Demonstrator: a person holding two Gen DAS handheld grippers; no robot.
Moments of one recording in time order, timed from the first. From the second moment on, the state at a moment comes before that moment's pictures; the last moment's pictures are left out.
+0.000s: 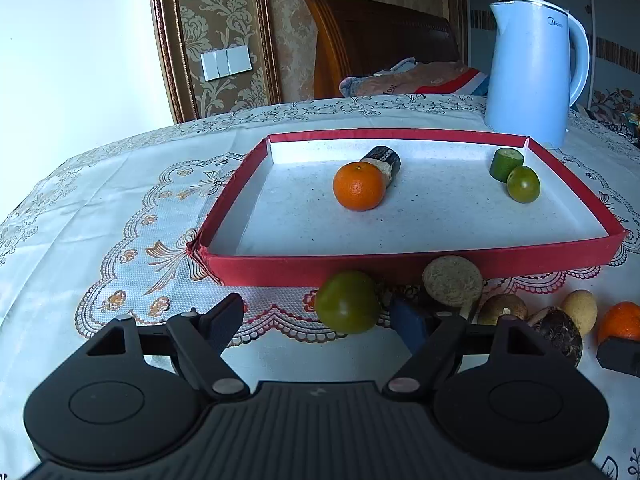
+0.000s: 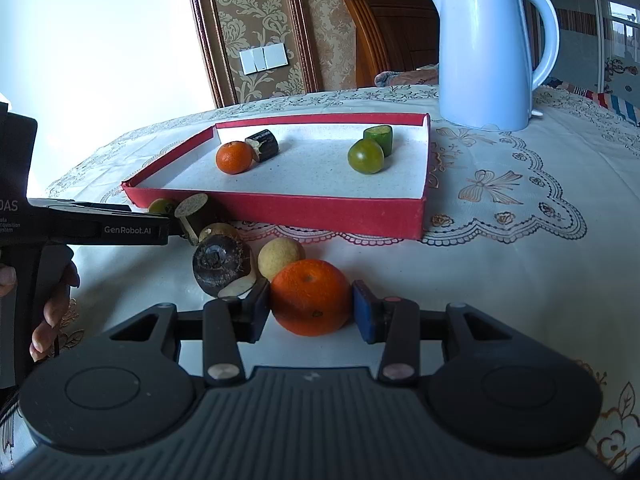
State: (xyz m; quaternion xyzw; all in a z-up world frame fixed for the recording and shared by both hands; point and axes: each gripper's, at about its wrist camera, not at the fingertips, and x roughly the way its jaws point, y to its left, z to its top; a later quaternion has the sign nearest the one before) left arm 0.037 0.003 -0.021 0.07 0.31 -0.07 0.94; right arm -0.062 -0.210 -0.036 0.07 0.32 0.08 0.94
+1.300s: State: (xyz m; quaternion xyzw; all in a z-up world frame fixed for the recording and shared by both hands) left arm 0.030 -0.001 -0.020 0.08 0.30 -0.12 0.94; right arm -0.062 -0.202 -0.036 0.05 0.32 0.08 0.94
